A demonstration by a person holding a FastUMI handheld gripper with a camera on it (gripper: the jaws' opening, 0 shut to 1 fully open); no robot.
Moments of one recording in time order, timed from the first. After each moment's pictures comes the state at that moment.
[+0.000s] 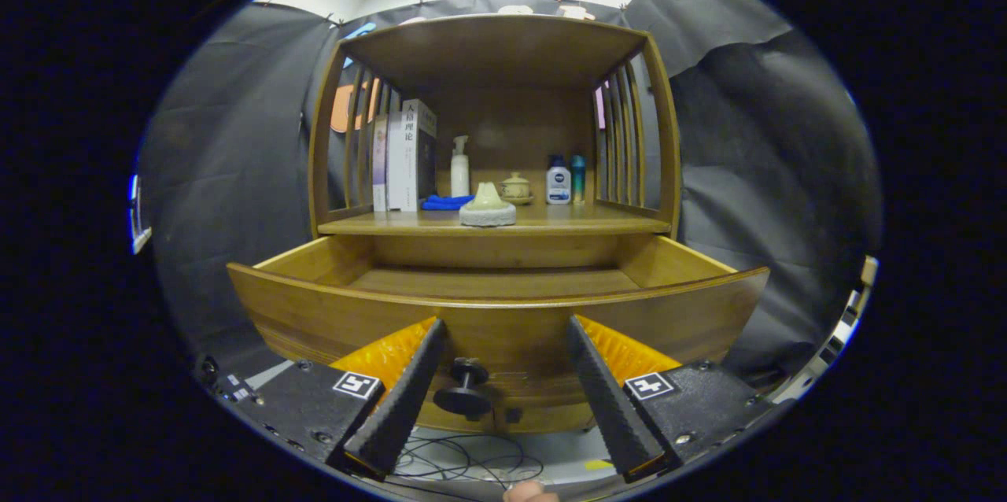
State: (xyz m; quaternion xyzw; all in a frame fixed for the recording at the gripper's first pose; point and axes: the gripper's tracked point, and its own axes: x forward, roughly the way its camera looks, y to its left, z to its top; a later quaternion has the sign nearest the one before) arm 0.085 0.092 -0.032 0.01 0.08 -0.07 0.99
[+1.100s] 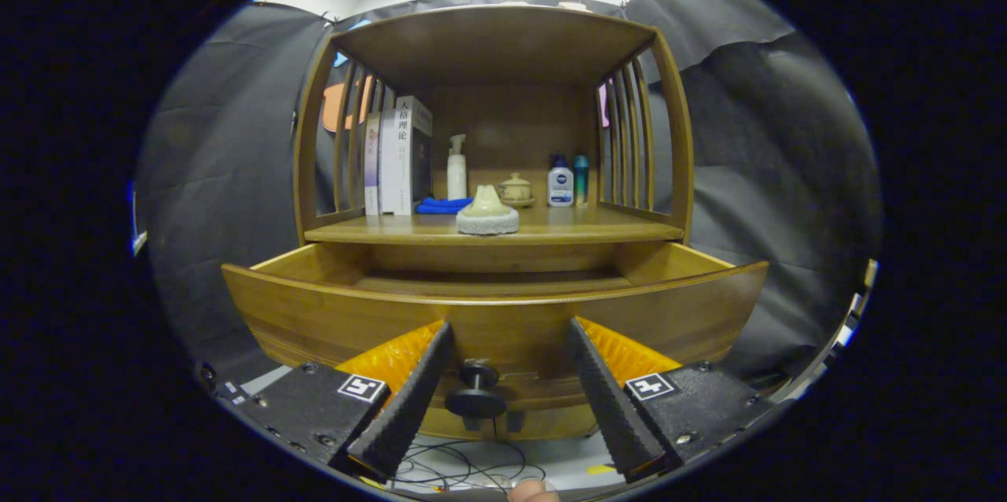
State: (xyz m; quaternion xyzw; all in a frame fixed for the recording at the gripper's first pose) arm 0.125 0.094 -0.025 0.03 0.09 -0.07 0.99
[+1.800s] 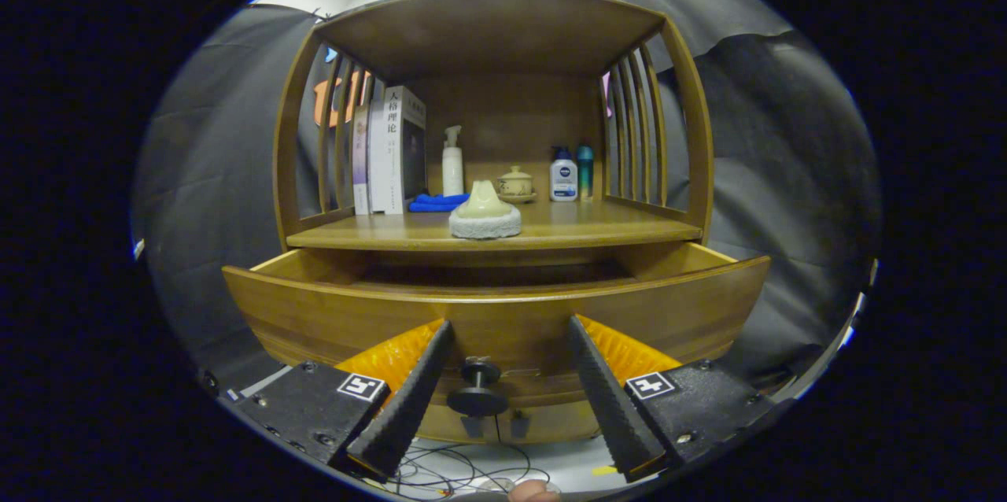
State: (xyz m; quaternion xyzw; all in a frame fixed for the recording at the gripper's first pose) arm 0.163 0.092 -0.023 0.03 0.10 -0.07 0.99
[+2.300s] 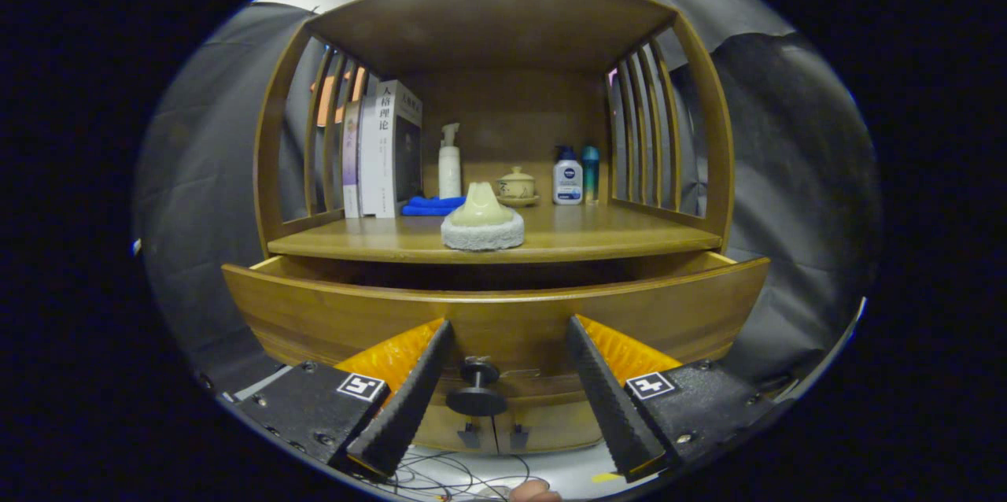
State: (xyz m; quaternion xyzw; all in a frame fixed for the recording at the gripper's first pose) arm 0.197 0.088 -0.021 0.03 0.09 -0.07 0.99
